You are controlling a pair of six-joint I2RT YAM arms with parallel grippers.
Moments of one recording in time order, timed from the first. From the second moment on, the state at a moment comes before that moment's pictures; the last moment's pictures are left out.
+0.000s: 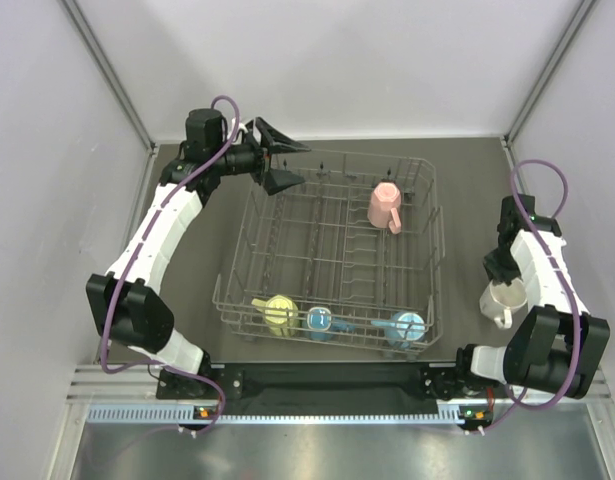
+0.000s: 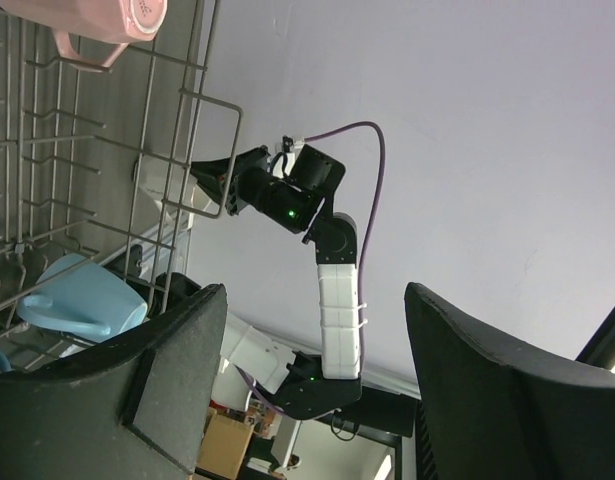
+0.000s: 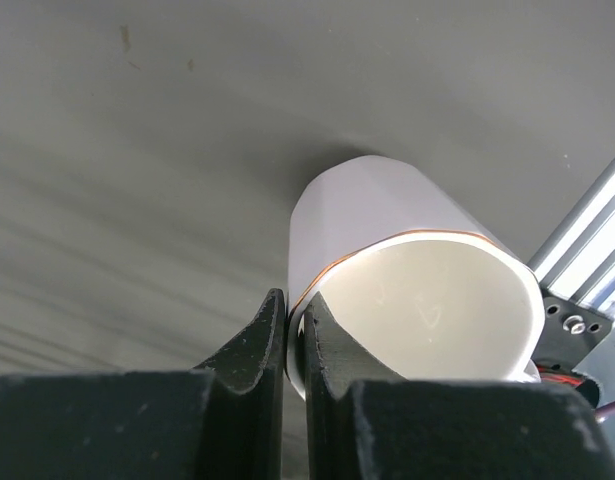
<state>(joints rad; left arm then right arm) -0.24 1.55 1.54 -0.38 0.89 -1.40 -0.23 1.28 0.97 -1.04 0.35 0.84</state>
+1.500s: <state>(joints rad) -0.36 1.52 1.52 0.03 0.81 -1.36 -0.09 1.29 1.62 -0.37 -0.68 1.22</state>
